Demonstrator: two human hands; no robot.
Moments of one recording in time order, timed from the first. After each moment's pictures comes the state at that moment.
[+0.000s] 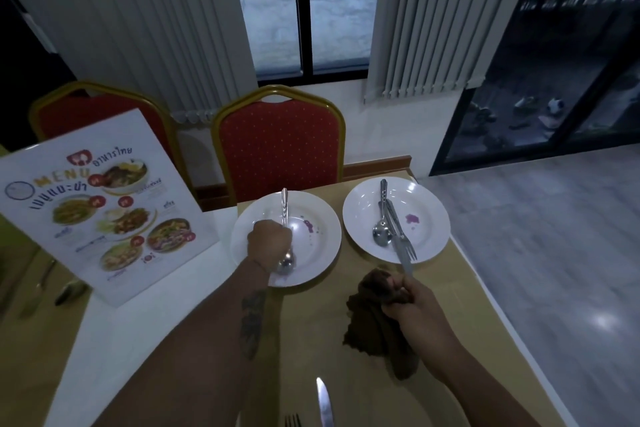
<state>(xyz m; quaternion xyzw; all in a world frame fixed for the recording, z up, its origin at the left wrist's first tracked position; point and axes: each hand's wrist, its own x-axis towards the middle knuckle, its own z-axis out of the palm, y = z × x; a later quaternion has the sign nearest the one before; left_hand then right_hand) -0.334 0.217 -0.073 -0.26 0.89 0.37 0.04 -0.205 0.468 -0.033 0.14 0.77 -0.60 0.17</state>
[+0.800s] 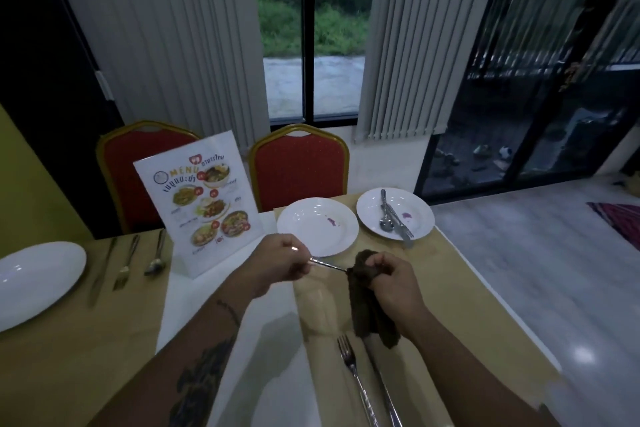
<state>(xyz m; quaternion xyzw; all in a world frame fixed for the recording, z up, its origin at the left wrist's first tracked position) -0.109 0.144 0.071 -0.09 0.77 0.62 0.15 -0.075 0.356 0.035 0.12 0.75 -0.65 0.00</state>
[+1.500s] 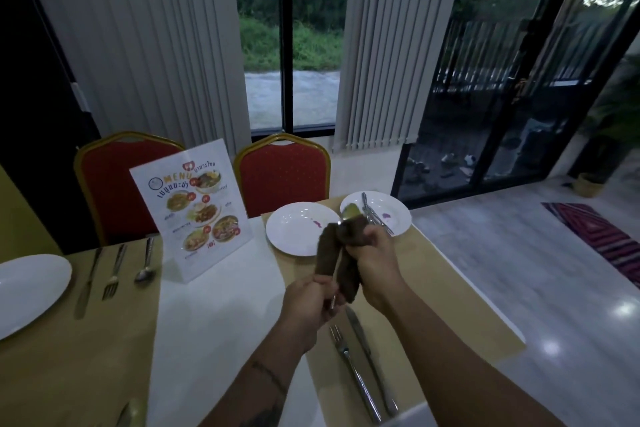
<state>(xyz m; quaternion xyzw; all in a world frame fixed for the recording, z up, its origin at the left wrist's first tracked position) -0.021 0.203 0.055 -0.19 0.59 0.77 0.15 -0.059 0.319 0.075 0.15 0.65 -0.74 -0.05</state>
